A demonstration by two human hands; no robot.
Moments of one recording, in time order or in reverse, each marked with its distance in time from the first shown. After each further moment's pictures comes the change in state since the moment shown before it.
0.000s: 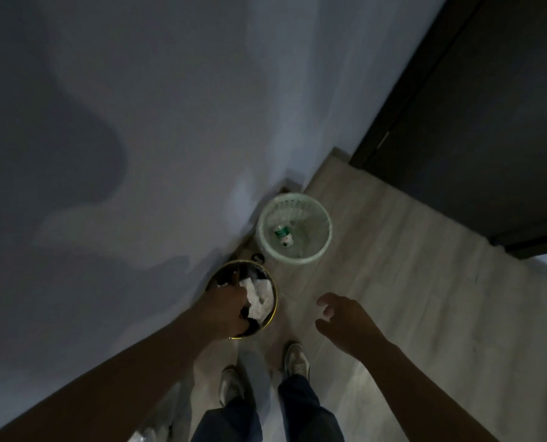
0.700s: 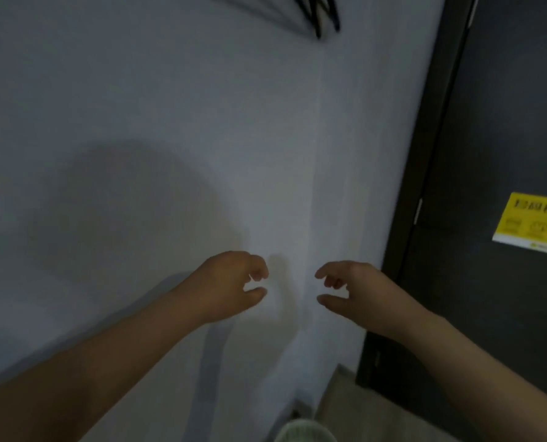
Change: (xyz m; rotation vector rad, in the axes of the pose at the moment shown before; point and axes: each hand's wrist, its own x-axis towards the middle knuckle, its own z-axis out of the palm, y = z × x) left_hand -0.184 0.124 -0.432 0.173 0.791 0.204; right_hand -0.247 -0.227 -0.347 -0.290 0.686 -0.688
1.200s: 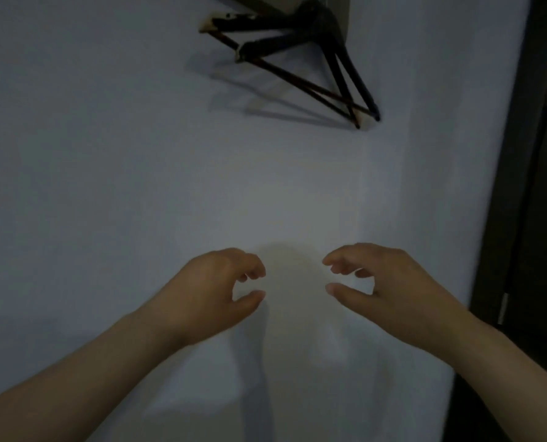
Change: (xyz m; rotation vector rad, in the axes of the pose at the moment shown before) left_hand 0.021 0.082 -0.096 0.278 0.322 -0.194; right_hand 0.050 0.017 -0.125 0.120 0.305 -0.483
